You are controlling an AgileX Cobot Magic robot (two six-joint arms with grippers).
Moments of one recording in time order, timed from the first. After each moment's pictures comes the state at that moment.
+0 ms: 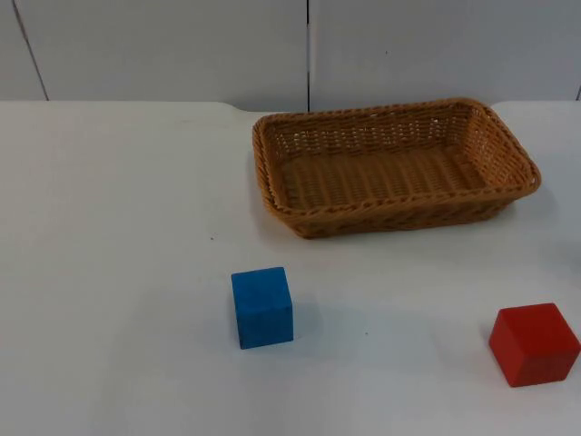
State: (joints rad) right arm 0.07 0.71 -0.77 -0.06 0.82 0.02; left arm 0.09 0.59 -0.73 -0.16 0.96 0.05
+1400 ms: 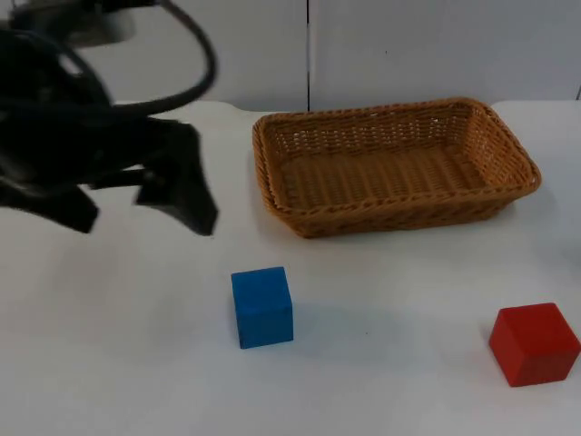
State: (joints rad) right arm 0.07 0.91 -0.77 -0.06 0.77 0.02; left arm -0.35 1.51 -0.90 -0.38 0.69 0.17
